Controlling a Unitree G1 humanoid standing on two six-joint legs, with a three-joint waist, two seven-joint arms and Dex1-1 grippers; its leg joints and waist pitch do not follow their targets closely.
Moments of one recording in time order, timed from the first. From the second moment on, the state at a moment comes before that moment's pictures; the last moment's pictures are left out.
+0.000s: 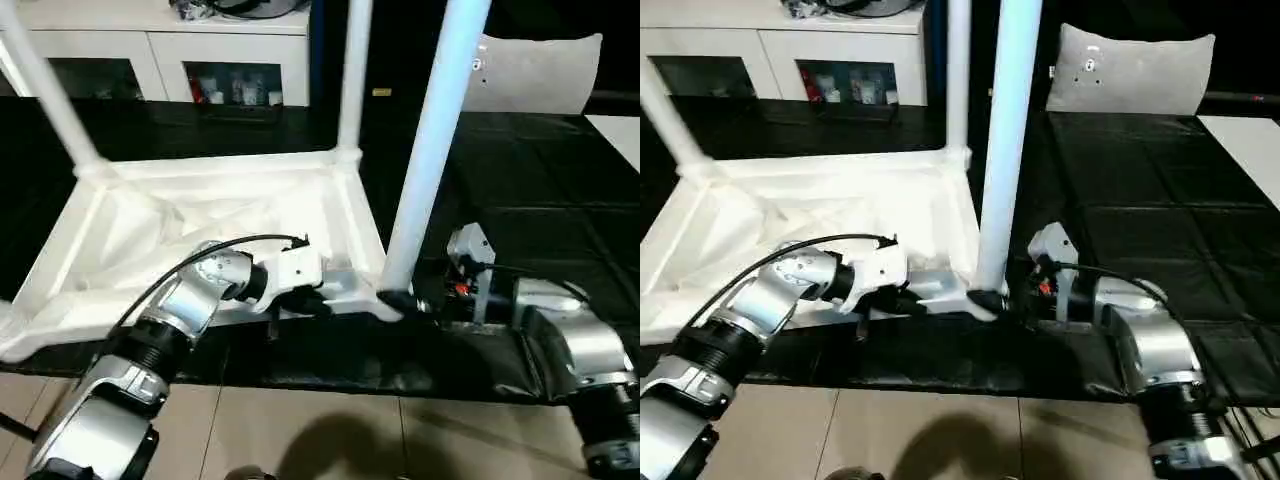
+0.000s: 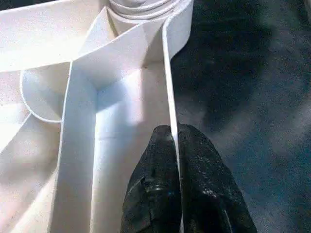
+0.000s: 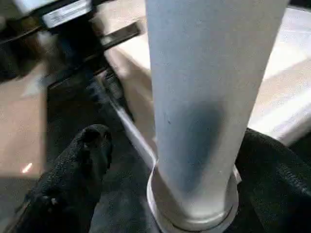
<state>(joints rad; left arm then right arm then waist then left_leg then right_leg) -0.65 0.38 -0.40 0.59 0.14 -0.03 -1.25 -0.38 -0.49 0.08 0.28 0.24 0.27 1.22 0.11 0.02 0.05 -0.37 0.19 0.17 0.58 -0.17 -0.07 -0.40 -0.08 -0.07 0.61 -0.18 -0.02</state>
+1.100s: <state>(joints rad) -0.62 0.44 -0.41 0.51 0.10 0.07 -1.38 -0.38 -0.45 0.13 0.28 0.31 0.38 1.32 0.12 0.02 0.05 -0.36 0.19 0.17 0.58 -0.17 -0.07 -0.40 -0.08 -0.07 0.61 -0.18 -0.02</state>
